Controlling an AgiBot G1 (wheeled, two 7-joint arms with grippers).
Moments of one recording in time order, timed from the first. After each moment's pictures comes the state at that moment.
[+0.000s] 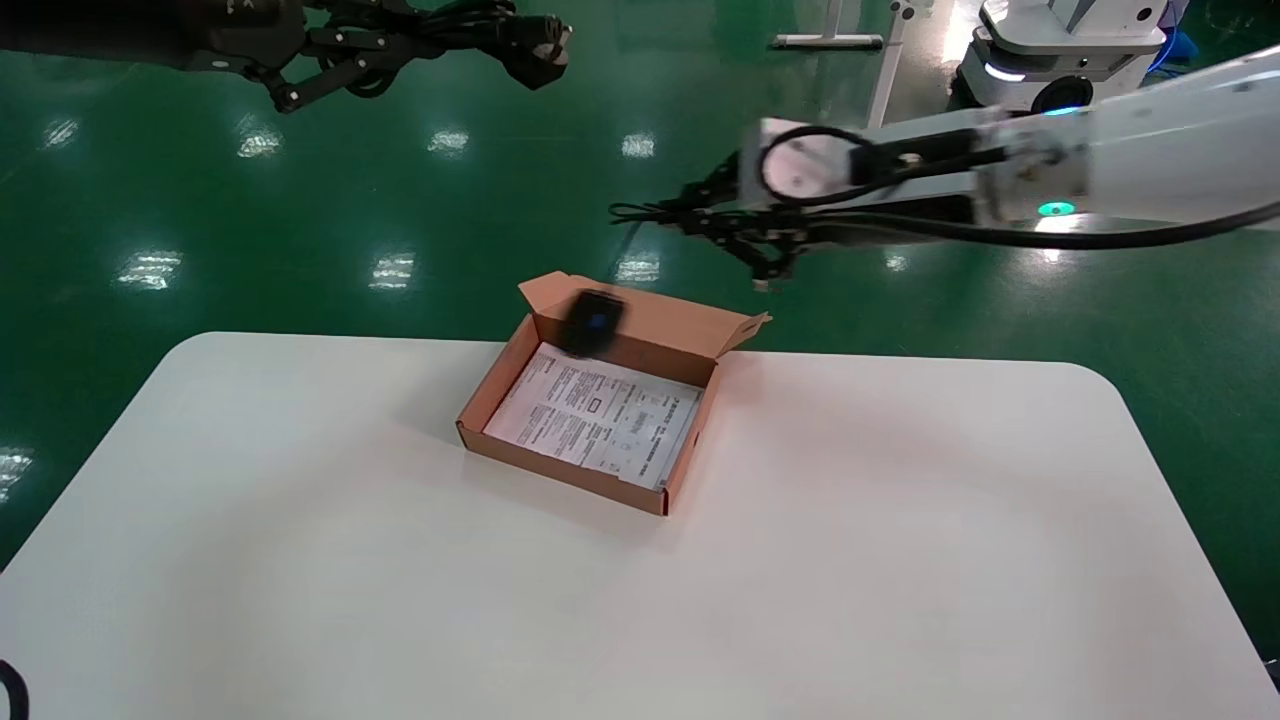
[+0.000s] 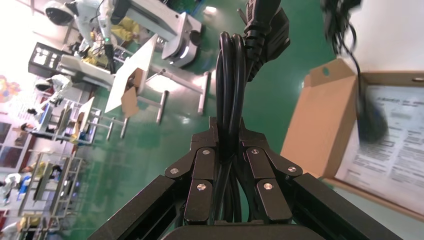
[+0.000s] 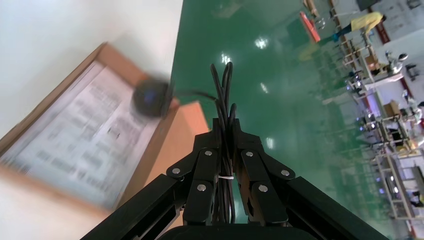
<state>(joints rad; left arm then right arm) -2.18 1.01 0.87 -0.16 1.30 1.41 0.59 1.88 -1.23 -0.70 0.16 -1.33 -1.31 -0.74</state>
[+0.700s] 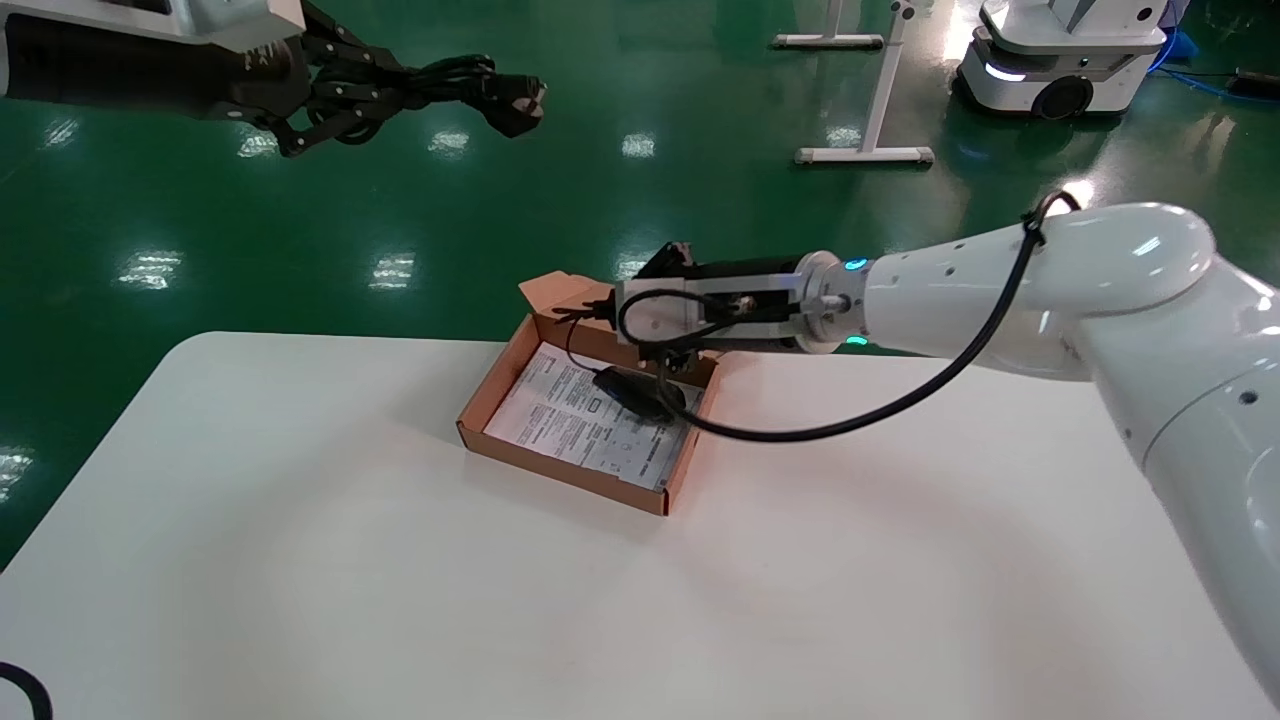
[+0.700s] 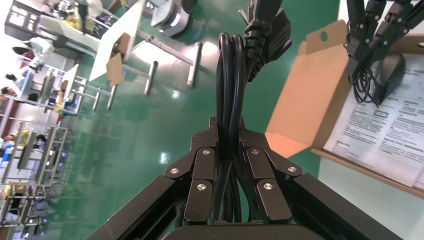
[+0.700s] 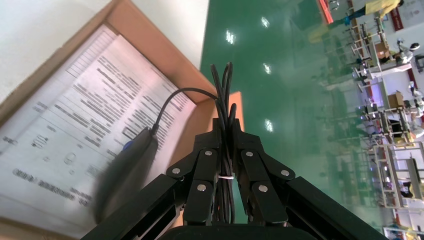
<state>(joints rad) -2.18 1.06 0.88 -0.04 1.33 1.36 0.62 1.67 -1.37 -0.80 0.31 -1.31 -0.98 -0.76</state>
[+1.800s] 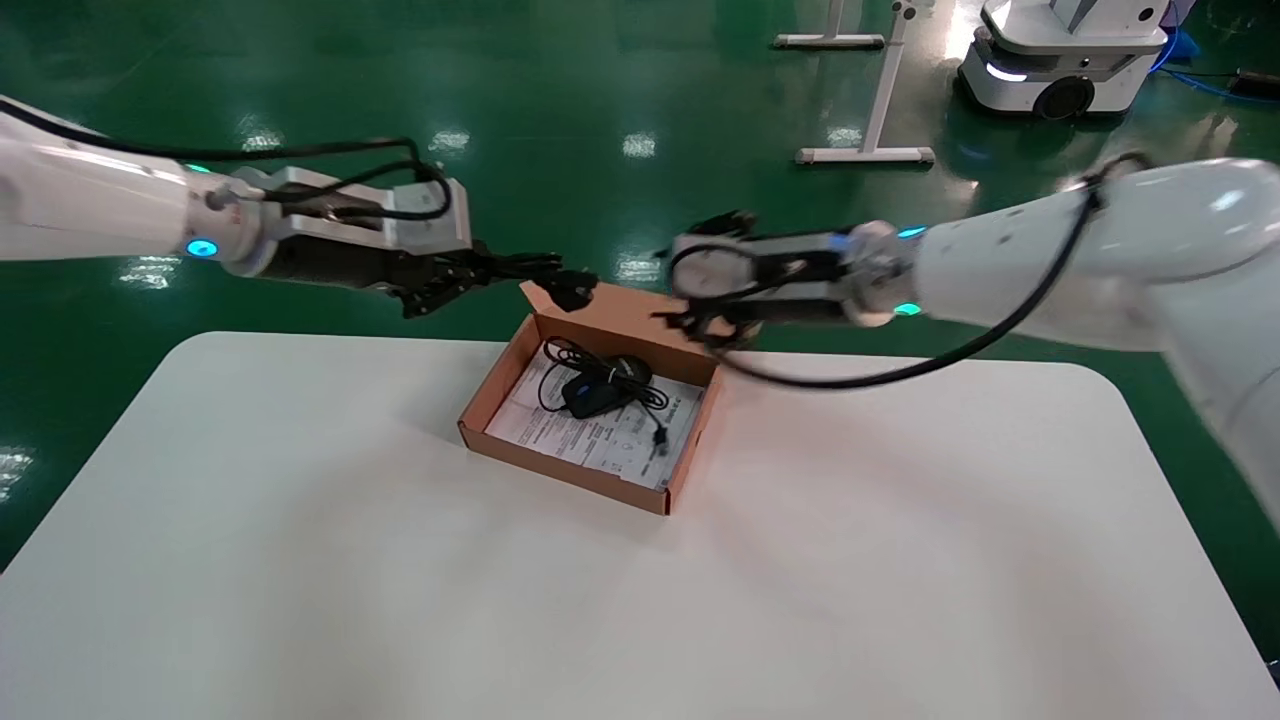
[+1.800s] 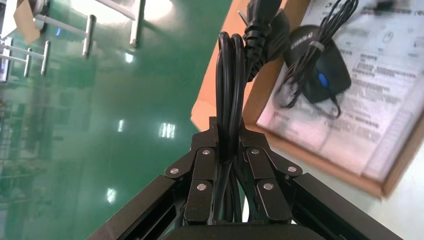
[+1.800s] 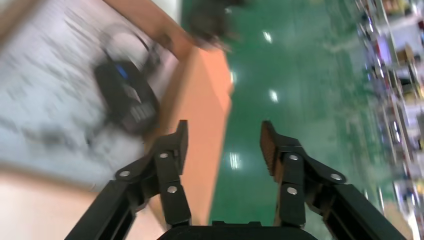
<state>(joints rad) -1.95 1.25 0.93 0.01 1.40 1.16 0.60 1.74 -1.29 -1.03 0.30 -1.15 -0.95 -0.65</state>
